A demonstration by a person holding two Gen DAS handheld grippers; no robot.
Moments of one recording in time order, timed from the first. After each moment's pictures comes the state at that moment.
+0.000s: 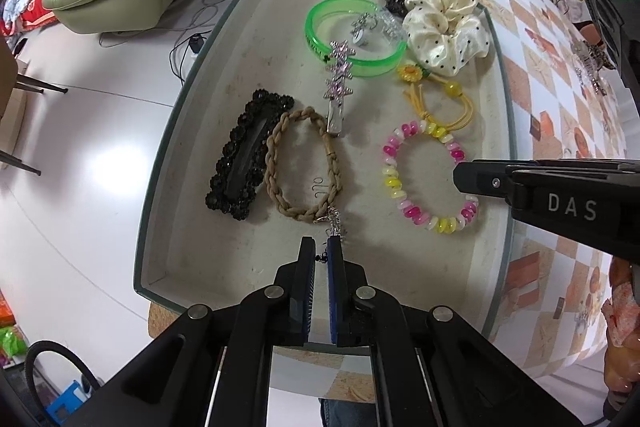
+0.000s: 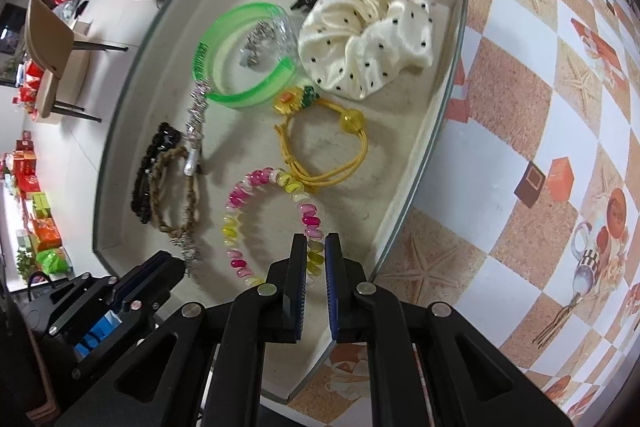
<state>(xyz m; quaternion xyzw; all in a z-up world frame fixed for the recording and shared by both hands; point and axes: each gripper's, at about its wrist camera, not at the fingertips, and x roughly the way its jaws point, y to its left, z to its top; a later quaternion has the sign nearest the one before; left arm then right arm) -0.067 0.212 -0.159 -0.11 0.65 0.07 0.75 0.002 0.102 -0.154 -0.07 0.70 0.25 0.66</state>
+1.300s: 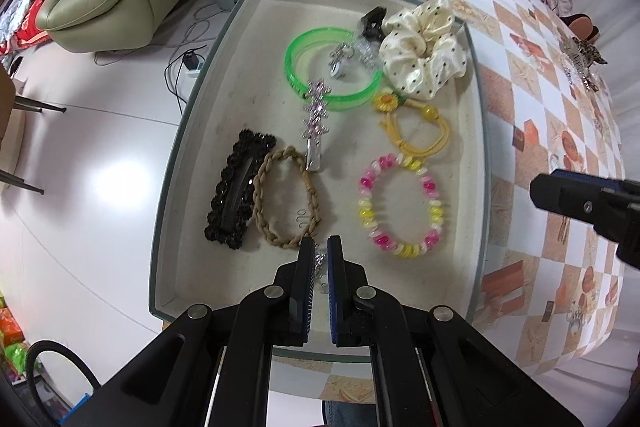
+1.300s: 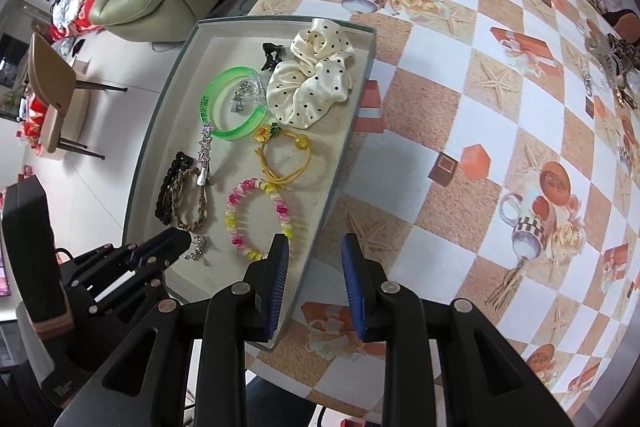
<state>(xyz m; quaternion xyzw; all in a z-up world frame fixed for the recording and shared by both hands) -0.053 0.206 -0.134 -0.09 0.64 0.05 0.76 -0.005 0.053 -0.084 -0.03 0.67 0.22 0.71</state>
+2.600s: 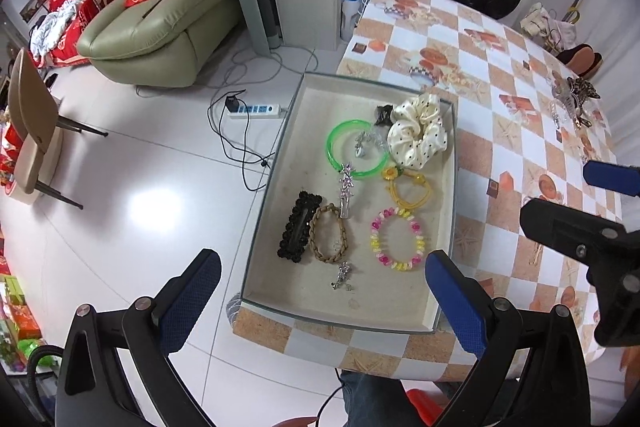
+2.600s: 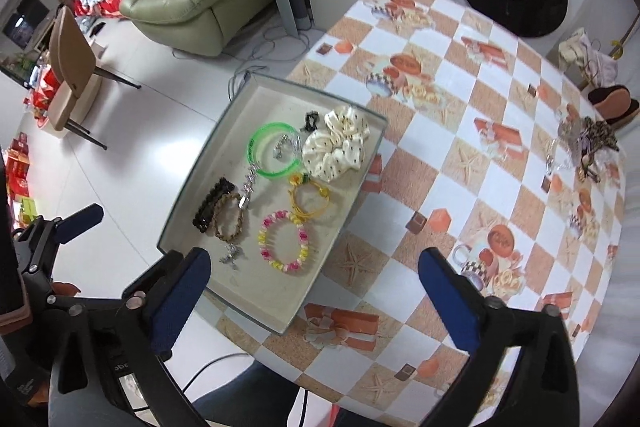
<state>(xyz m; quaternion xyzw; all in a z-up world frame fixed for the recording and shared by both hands) -0.061 0.213 -0.022 -0.06 0.59 0.11 0.79 -0.011 0.069 0.019 -0.10 0.60 0.26 0.75</state>
